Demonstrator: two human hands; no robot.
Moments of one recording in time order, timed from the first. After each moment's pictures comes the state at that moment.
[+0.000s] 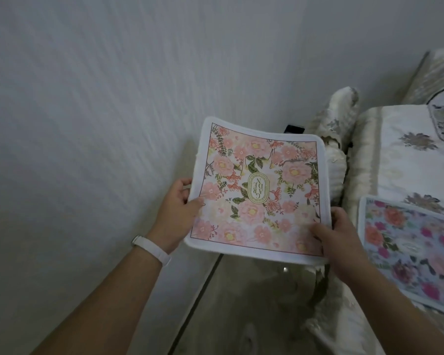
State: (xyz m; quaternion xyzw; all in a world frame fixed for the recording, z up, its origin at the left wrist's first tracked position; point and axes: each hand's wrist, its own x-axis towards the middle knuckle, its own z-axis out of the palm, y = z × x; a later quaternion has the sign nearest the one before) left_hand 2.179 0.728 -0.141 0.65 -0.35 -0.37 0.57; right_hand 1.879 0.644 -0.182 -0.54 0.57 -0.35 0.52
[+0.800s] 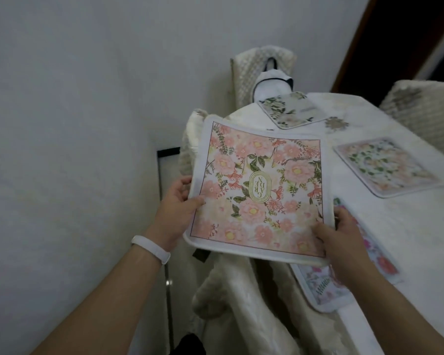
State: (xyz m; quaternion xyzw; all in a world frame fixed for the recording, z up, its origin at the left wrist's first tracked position) left_hand 2.063 0.358 -0.158 0.44 -0.52 -0.61 0.40; right_hand 1.789 0.515 -0.170 -0.27 0.74 -0.51 0.35
